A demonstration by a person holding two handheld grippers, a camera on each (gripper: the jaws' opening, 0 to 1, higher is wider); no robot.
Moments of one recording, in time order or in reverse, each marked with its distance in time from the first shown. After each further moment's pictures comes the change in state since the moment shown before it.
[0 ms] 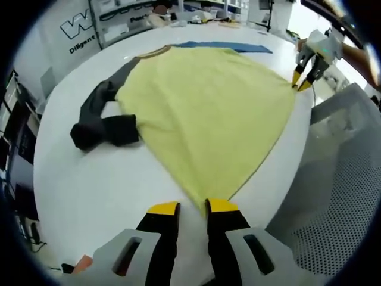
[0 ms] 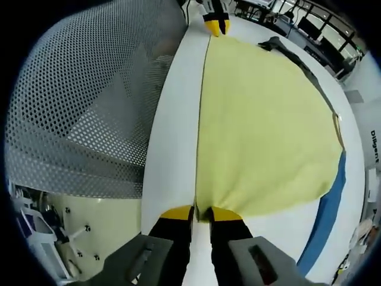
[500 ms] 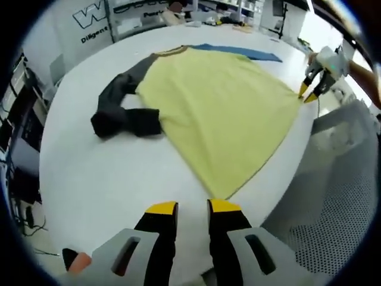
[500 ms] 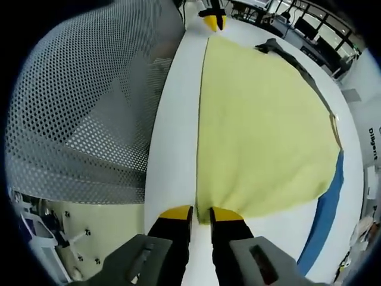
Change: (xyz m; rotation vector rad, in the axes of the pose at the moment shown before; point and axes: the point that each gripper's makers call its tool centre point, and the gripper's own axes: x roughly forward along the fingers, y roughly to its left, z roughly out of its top) left arm -0.027 0.028 -0.001 -0.123 -0.016 0.031; right arm -0.008 0.000 0.008 0.021 -0.020 -0.021
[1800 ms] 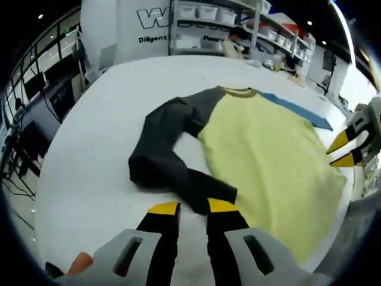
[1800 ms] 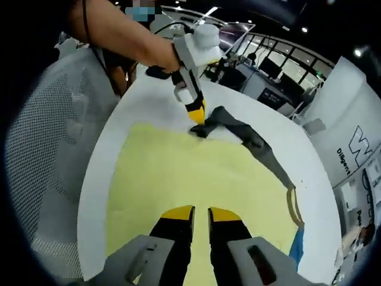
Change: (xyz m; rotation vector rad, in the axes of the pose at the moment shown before) left arm 0.059 0.076 0.081 -0.323 -0.226 0.168; right arm 0.017 -0.138 0.199 0.112 -0.424 -0.283
